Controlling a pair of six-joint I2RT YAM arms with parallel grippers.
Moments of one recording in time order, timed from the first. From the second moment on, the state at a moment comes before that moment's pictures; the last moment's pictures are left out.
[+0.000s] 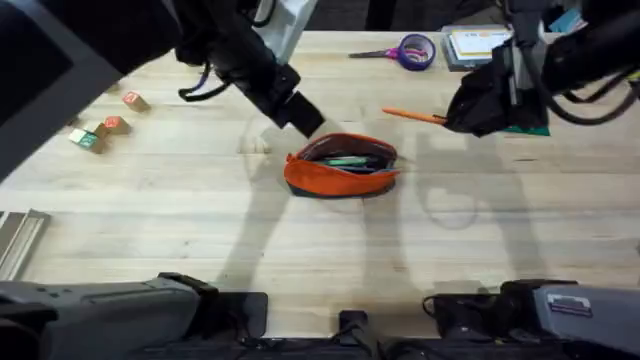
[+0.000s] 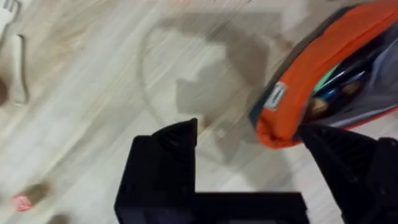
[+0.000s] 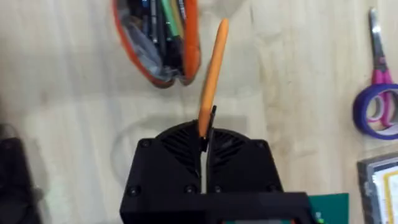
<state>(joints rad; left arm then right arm) -0.32 1.48 1.36 -1.01 0.13 0.45 0.01 1.45 1.38 -1.27 -0.50 -1.39</state>
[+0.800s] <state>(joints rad) 0.03 1.48 1.36 -1.12 0.50 1.20 0.20 1.44 1.38 -1.38 -0.44 -1.39</state>
